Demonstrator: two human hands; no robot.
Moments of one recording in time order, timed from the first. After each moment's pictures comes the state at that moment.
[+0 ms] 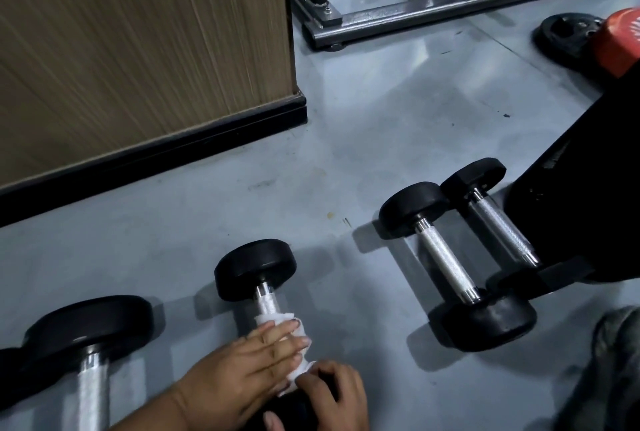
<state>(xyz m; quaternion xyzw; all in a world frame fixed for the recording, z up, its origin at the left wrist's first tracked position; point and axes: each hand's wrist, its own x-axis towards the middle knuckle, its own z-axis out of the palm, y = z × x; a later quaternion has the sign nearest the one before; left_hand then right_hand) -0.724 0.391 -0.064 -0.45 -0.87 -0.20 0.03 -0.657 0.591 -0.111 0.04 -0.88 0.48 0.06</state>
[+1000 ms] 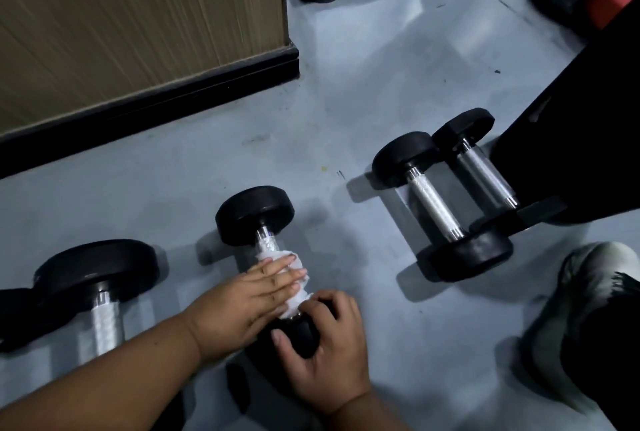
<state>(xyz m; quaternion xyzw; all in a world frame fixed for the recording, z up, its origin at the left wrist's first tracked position) -0.723 0.395 -0.052 -0.40 -0.88 -0.27 -0.01 -0.660 0.593 -0.041 0.08 -0.89 0.43 0.13</state>
